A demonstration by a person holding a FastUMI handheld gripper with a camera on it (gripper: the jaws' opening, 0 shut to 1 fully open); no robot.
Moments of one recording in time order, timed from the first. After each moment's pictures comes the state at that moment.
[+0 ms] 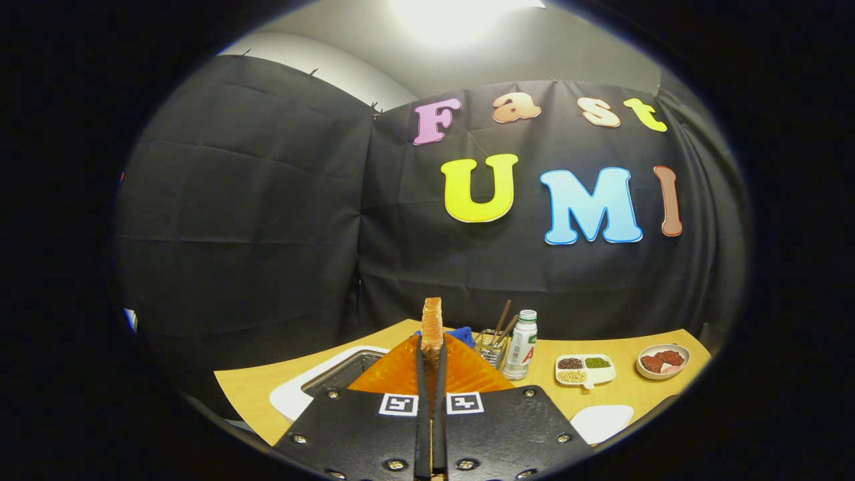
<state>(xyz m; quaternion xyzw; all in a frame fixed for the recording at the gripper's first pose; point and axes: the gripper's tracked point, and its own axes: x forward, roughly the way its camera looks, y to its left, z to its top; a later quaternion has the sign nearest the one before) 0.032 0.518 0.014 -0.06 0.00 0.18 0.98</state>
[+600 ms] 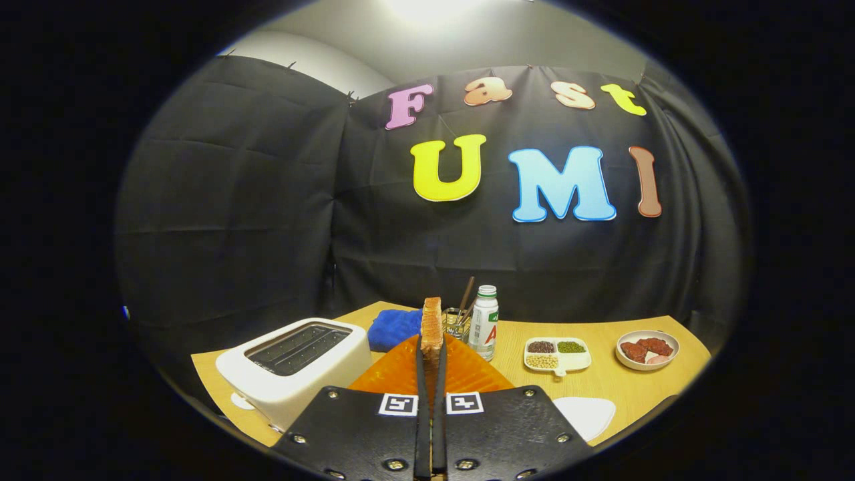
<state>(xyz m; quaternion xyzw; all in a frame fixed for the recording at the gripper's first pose) 0.058 0.458 -0.023 -0.04 0.04 0.15 0.99</state>
